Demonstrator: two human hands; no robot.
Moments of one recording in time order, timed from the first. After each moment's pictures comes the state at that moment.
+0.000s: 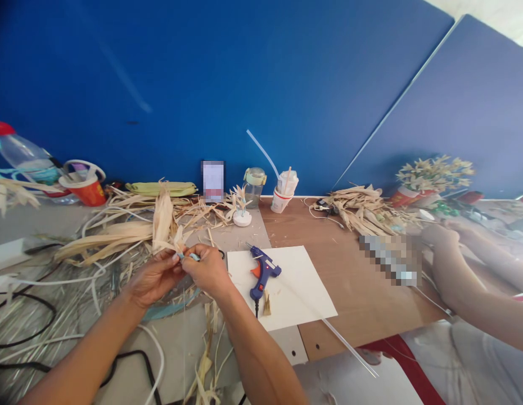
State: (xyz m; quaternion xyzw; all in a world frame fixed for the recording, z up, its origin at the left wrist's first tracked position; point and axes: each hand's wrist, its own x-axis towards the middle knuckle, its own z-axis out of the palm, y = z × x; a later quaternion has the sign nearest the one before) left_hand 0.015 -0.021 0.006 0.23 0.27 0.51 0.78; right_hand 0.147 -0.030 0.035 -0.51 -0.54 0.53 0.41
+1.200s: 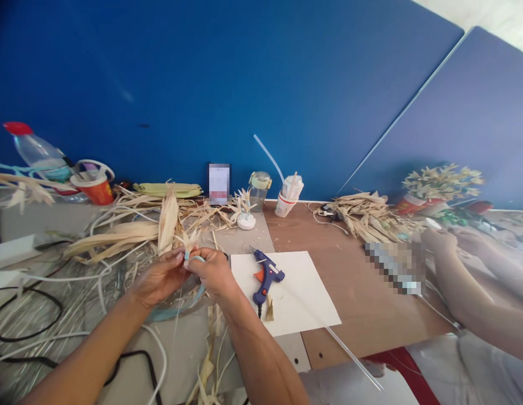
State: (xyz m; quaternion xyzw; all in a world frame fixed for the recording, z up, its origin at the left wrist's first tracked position) left_hand 0.015 -0.021 0.007 0.25 0.26 0.50 0.79; right_hand 0.144 -0.034 0.037 -0.42 -0.40 0.67 0.46
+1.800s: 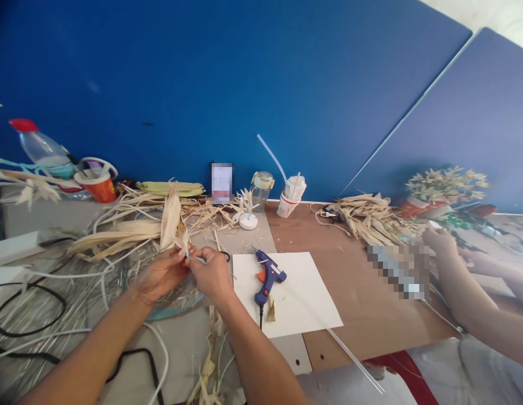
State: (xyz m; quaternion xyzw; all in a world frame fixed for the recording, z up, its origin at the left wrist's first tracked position) left_hand 0.013 -0.019 0.008 0.24 0.26 0.52 0.78; right_hand 0.141 -0.032 0.028 -0.54 -0.55 0.47 0.43
